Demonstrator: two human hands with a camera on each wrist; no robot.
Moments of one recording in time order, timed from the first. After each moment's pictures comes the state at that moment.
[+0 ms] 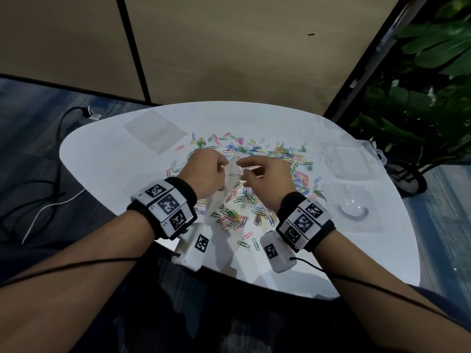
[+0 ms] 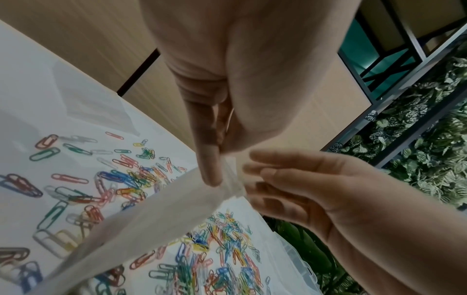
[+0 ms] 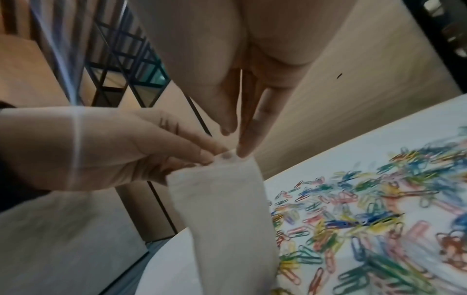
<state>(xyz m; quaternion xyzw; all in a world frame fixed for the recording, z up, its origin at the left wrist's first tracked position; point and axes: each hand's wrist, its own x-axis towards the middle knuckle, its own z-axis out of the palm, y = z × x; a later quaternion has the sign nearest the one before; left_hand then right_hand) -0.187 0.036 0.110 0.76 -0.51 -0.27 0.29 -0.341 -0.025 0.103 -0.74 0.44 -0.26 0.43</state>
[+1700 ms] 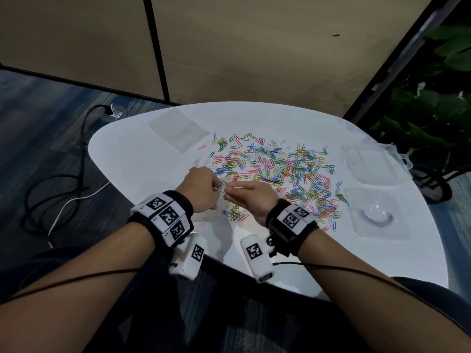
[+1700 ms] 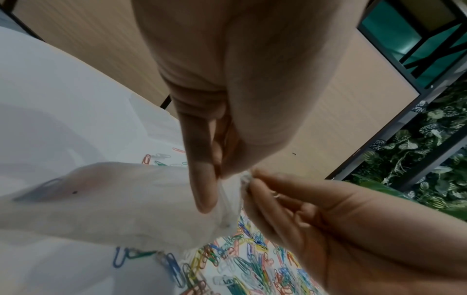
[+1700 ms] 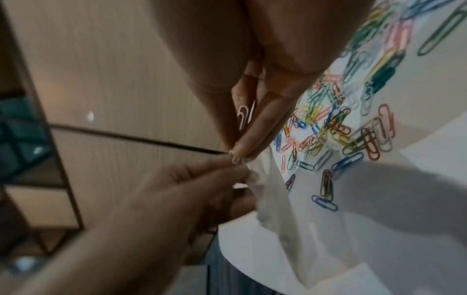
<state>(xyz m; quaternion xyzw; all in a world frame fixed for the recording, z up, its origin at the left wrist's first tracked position) -0.141 0.081 0.084 0.79 -0.49 -0.32 0.20 -0.281 0.007 0.053 -0.41 0.46 -0.19 0.77</state>
